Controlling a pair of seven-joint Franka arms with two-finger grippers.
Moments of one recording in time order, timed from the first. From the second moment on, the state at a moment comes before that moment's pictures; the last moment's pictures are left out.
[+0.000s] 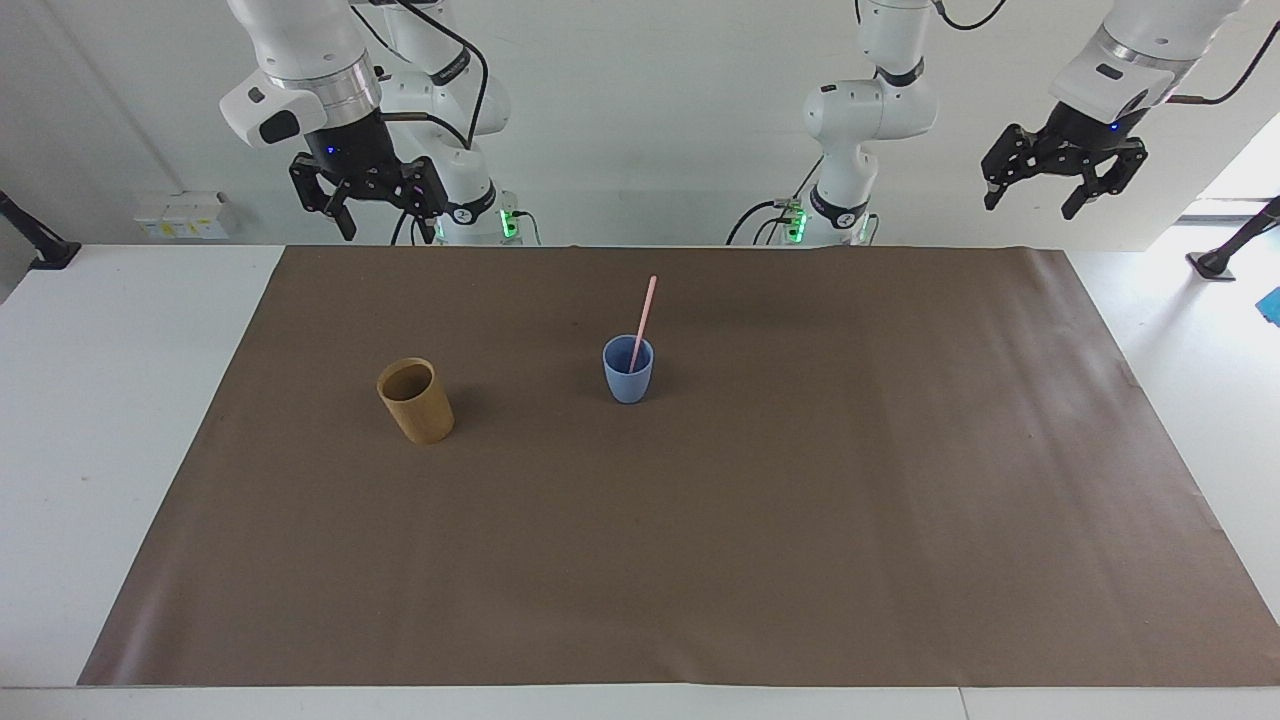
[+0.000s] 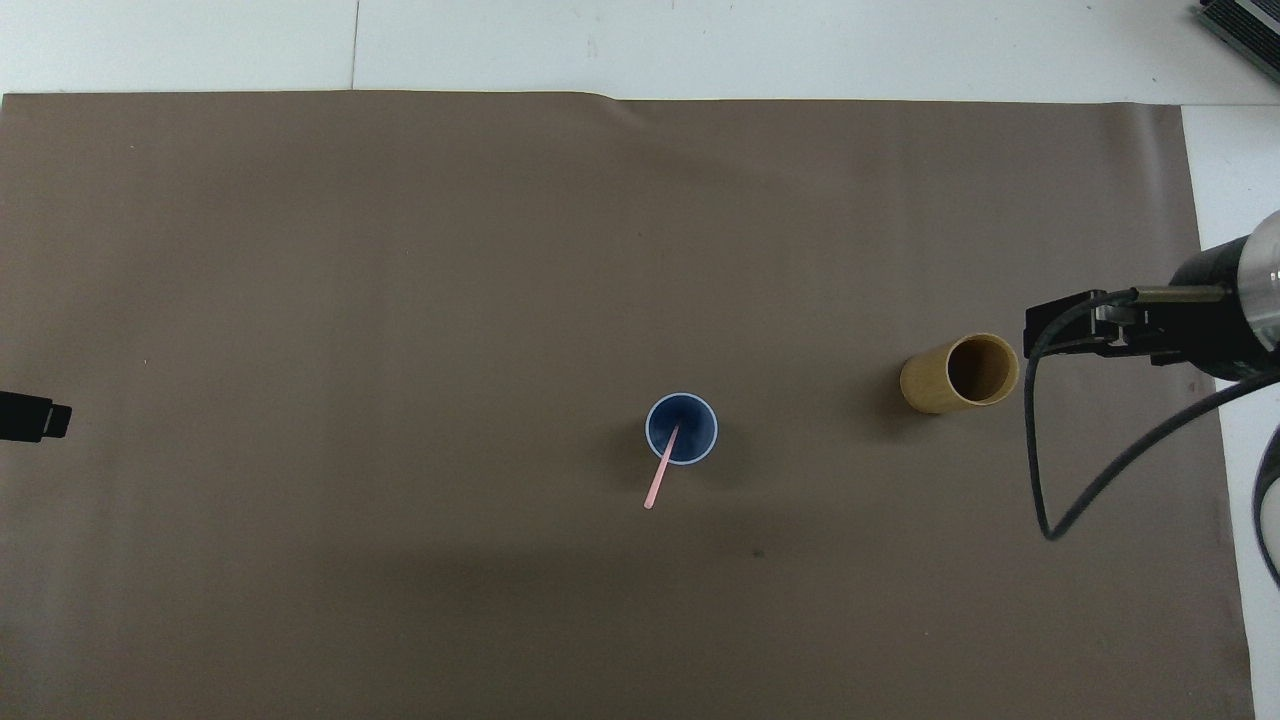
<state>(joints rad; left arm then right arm) 0.01 -0.16 -0.02 -1.60 -0.01 1.42 0.20 -0.05 -0.03 0.18 -1.50 0.00 1.49 0.20</state>
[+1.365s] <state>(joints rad) 0.01 -0.16 -0.02 -1.60 -0.01 1.42 0.20 -0.03 -0.05 0.08 -1.49 0.00 1.48 0.10</state>
